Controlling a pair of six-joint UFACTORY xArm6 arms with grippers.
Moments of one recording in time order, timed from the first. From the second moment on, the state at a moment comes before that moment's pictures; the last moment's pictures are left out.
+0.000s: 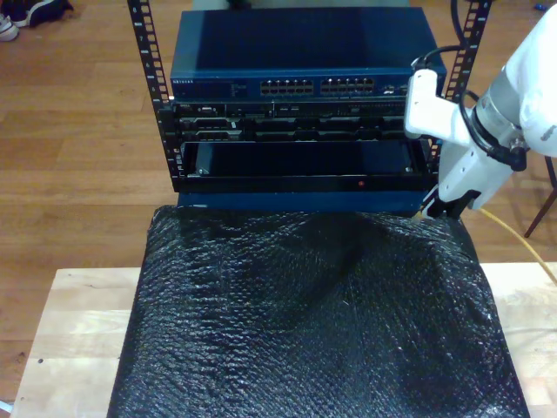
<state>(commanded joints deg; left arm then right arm) 68.2 -23.5 -25.2 3.1 95.7 -197.4 6.2 -11.9 -54.6 14.0 57.3 -78.2</state>
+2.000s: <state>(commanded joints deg) 80.0 -28.4 -6.4 6.0 61.6 -184.5 18.8 -12.7 -41.5 12.0 19.1 -78.2</state>
